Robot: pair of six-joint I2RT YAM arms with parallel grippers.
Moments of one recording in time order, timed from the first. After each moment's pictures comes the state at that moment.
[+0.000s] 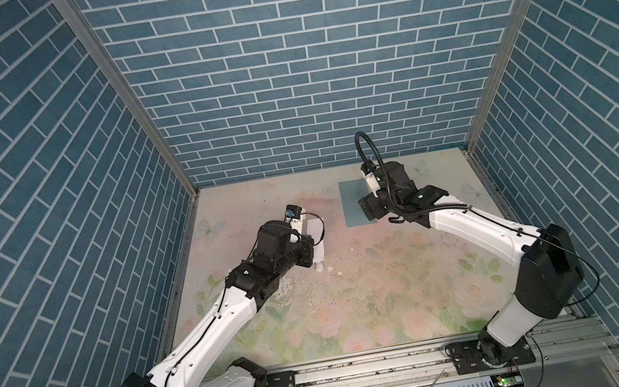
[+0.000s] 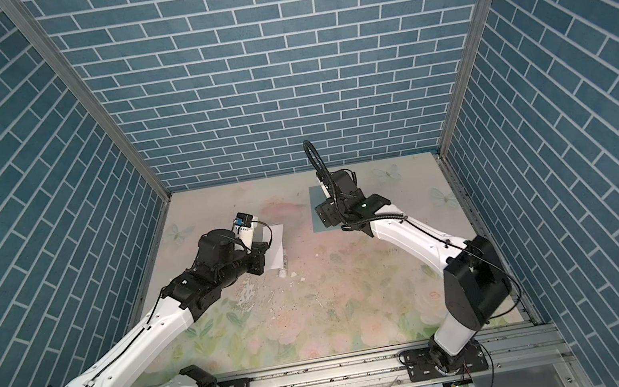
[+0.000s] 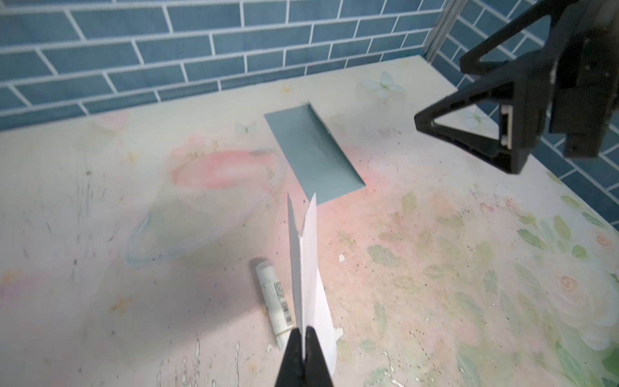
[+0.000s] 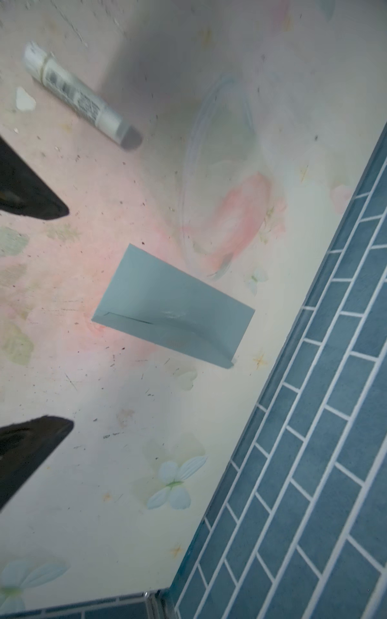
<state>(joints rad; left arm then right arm) -0.57 1.11 0.85 -0.36 0.01 -0.22 0.65 1.65 1.36 -0.43 0.25 0.01</state>
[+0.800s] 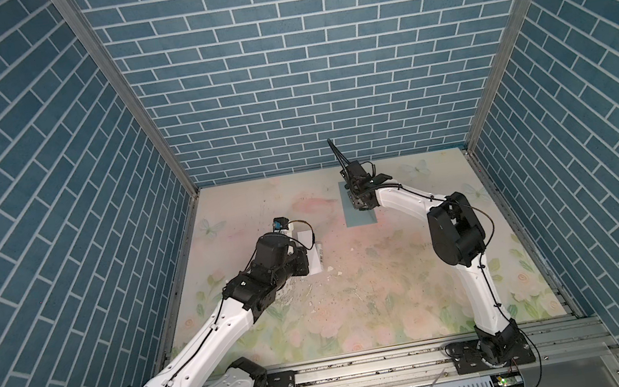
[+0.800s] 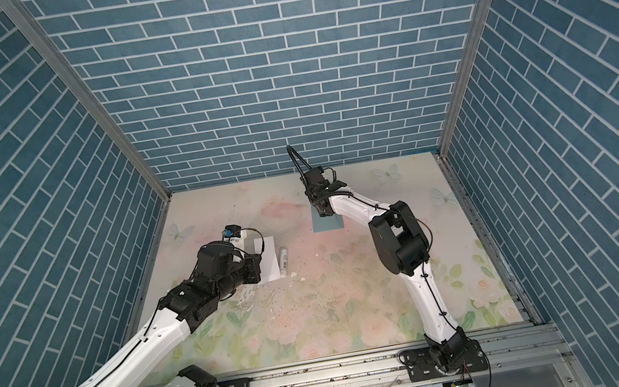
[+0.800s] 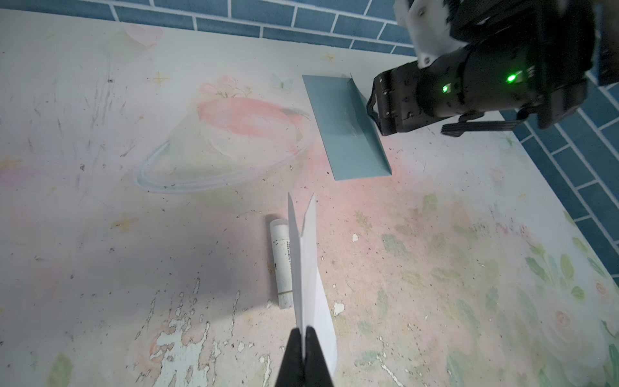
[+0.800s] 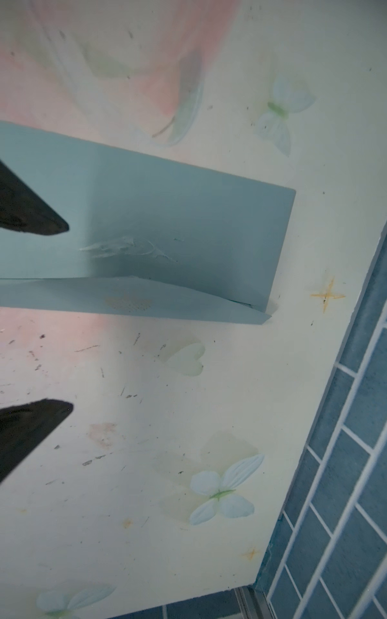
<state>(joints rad) -0.56 1.04 0.75 -0.34 -0.05 -0.42 0.60 2.29 1.90 -0.60 0.51 0.19</state>
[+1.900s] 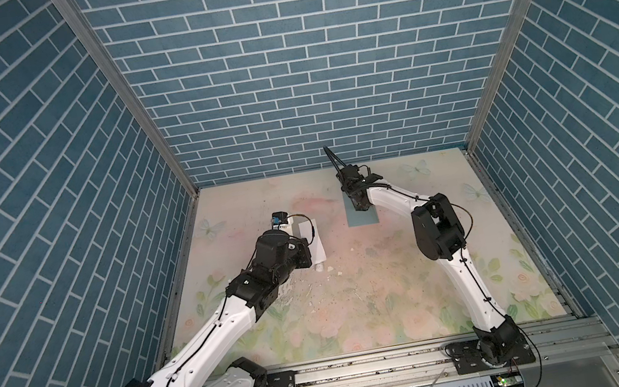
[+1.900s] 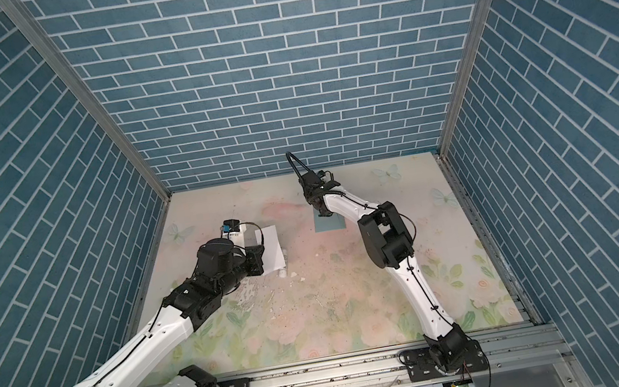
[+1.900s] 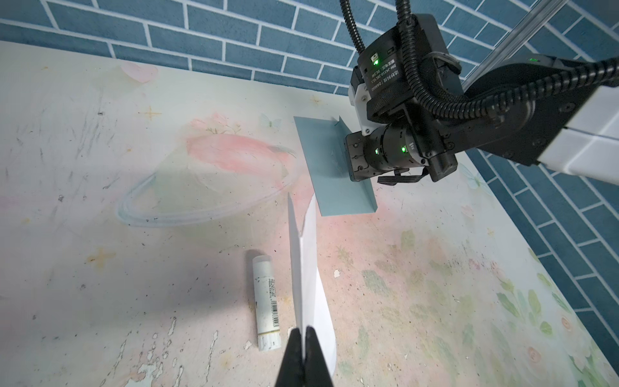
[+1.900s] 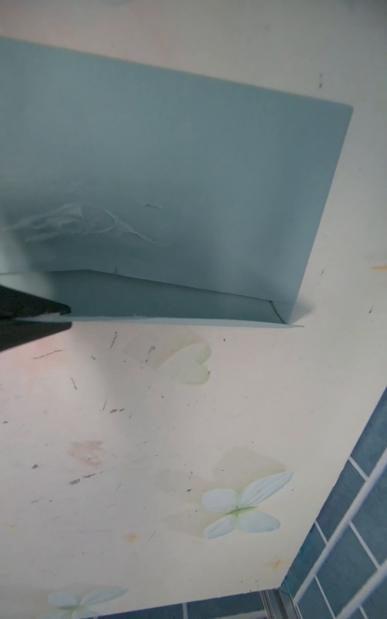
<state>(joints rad) -0.56 1.07 0.74 -0.19 -0.04 -0.46 0.59 2.46 2.10 -0.75 0.55 0.23</state>
